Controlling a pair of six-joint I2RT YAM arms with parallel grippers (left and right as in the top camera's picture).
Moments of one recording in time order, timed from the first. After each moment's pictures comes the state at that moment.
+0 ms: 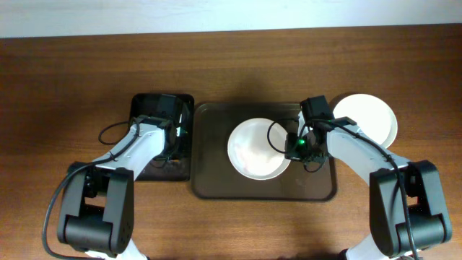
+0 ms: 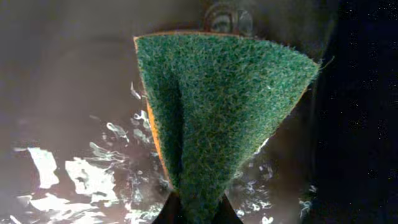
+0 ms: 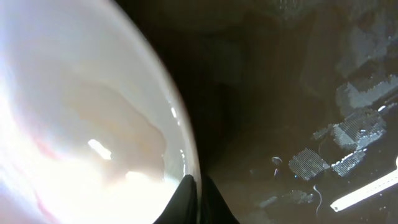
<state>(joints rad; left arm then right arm) -0.22 1.83 1.07 -0.65 -0.06 -0.22 0.19 1.76 0.98 -0.59 -0.24 0.35</state>
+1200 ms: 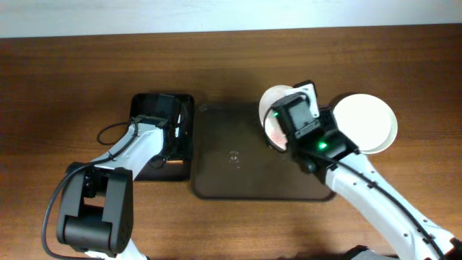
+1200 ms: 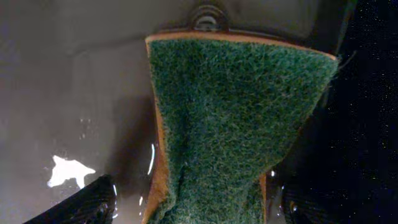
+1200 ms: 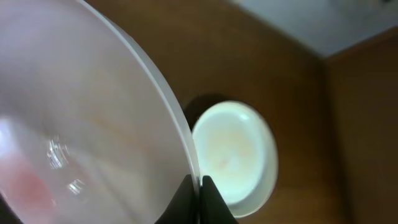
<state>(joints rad) -0.21 1.83 1.07 -0.67 -0.05 -0.21 0.52 1.40 1.10 -0.66 0.76 0.03</state>
